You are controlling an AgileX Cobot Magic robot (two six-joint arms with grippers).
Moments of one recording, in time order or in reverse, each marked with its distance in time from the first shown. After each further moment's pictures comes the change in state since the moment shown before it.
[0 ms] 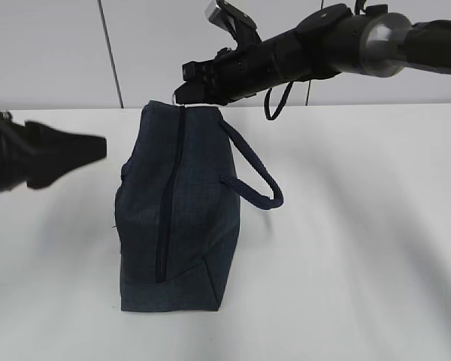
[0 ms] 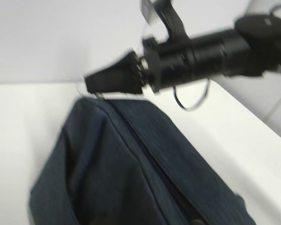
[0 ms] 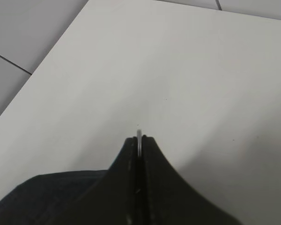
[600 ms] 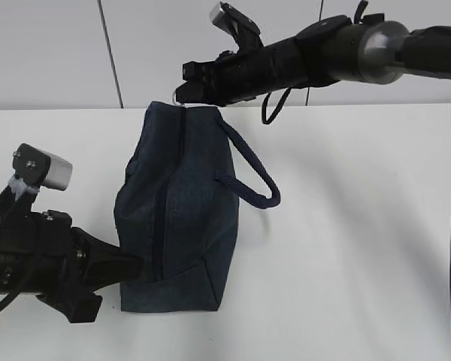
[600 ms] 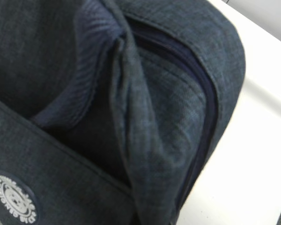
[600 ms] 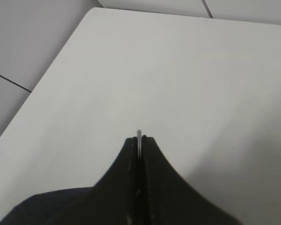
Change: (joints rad) left arm -0.060 0.283 0.117 0.000 0.161 0.312; right arm 0.003 0.000 0.035 0.102 -0.059 -0.050
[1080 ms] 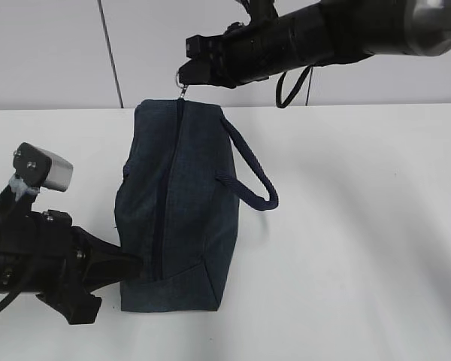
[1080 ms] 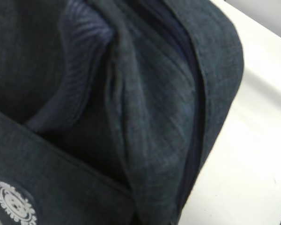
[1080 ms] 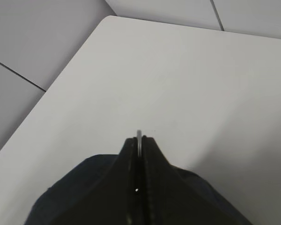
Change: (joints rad) left arm 0.000 0.000 0.000 0.000 -0.006 0.021; right arm 0.010 -0.198 0.189 -0.003 -0.035 -0.021
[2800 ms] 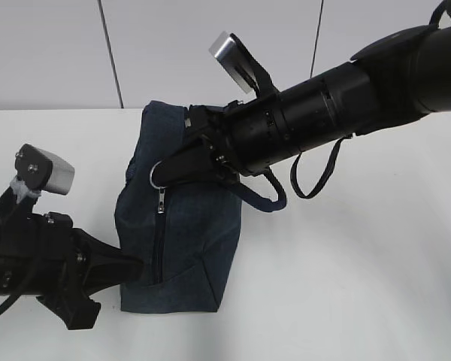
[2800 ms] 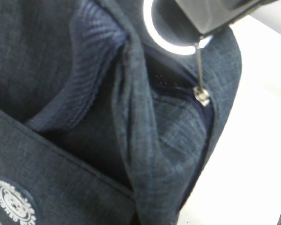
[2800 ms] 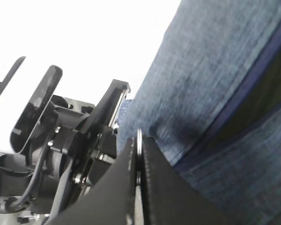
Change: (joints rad) left arm -0.002 0.002 0.002 0.000 0.003 0.031; right arm 0.094 -0.292 0.518 0.110 0.263 0.002
